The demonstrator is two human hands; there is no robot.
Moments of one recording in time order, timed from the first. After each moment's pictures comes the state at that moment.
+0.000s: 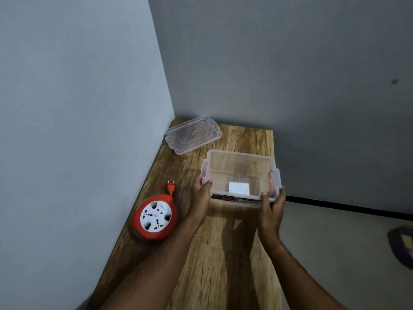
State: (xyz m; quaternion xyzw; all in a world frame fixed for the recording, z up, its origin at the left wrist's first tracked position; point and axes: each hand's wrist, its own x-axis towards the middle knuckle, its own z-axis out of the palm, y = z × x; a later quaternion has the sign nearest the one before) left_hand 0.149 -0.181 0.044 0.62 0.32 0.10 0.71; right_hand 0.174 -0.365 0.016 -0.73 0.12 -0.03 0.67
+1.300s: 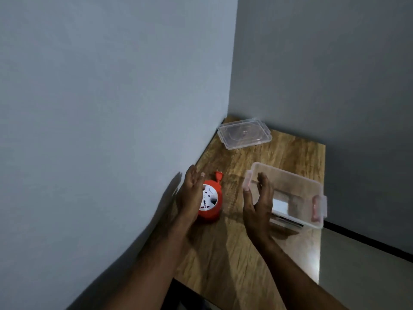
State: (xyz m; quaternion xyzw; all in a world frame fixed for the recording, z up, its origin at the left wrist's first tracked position) left_hand 0.025 -0.069 0.058 0.63 0.39 0.23 0.62; right_hand 0.079 -0.237 0.058 -0.78 -0.15 -0.03 0.61
